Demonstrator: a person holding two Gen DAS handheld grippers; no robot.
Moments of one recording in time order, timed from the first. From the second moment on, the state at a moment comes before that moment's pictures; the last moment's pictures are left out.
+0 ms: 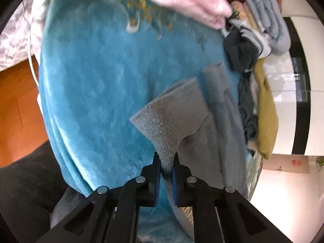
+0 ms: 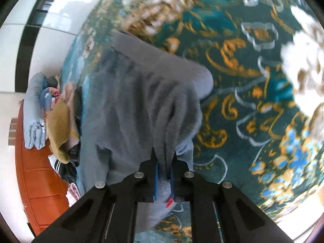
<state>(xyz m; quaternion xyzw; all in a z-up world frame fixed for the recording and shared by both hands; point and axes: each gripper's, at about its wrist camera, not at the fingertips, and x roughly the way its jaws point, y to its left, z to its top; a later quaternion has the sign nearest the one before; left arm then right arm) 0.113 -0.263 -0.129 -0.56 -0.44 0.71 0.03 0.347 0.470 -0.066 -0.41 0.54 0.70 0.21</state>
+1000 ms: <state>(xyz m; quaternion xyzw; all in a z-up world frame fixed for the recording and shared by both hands) -0.053 -0.197 -0.082 -0.61 -0.48 0.64 -0.02 0.194 0.543 -0.010 -0.39 0.58 0.70 0.13</state>
